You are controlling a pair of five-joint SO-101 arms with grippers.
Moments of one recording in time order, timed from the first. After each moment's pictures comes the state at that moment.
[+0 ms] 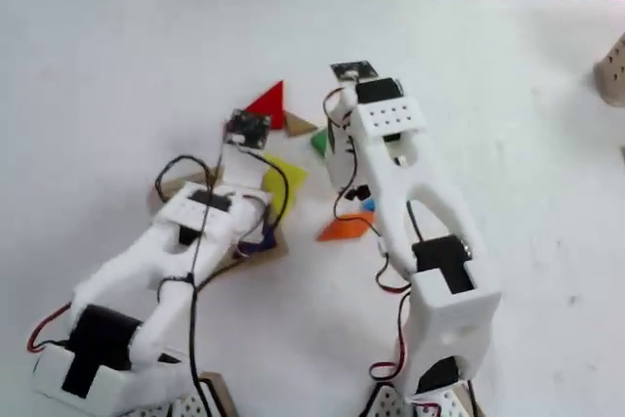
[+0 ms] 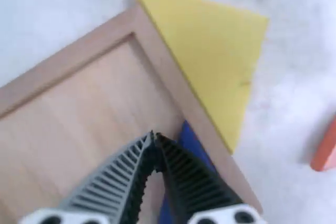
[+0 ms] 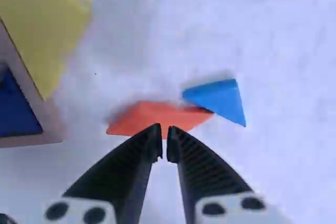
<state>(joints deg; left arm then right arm) 14.5 -7.1 52.9 31.7 7.2 -17.4 19.0 -6.2 88.4 0.5</state>
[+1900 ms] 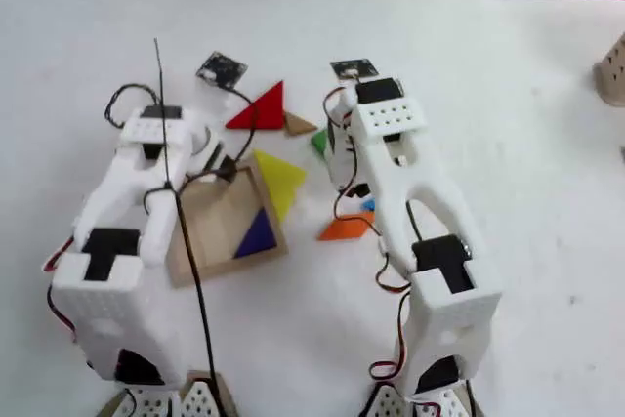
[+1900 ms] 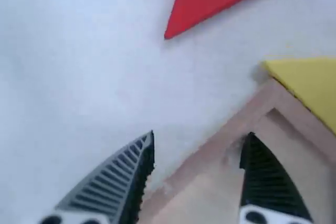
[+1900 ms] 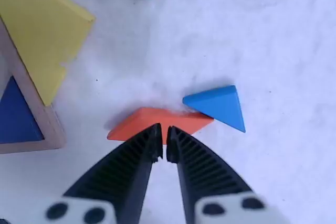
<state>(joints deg) -3.6 21.8 10.4 53.1 -28.2 -17.4 19.0 -6.2 87.3 0.5</state>
